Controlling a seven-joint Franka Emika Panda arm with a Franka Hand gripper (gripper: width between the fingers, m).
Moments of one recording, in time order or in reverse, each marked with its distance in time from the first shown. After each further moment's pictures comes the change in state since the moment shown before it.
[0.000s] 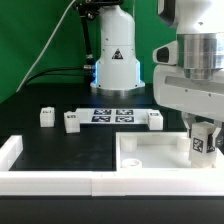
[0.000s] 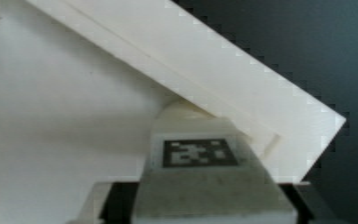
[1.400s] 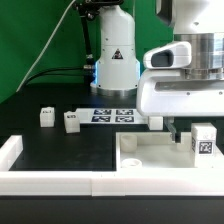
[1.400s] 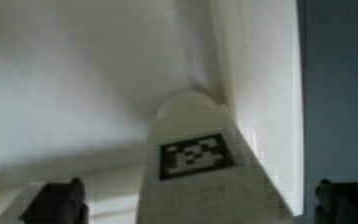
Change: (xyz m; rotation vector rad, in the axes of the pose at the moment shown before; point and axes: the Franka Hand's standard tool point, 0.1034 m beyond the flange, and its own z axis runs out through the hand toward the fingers) arm 0.005 0.001 -0.001 0.005 -0.010 -0.933
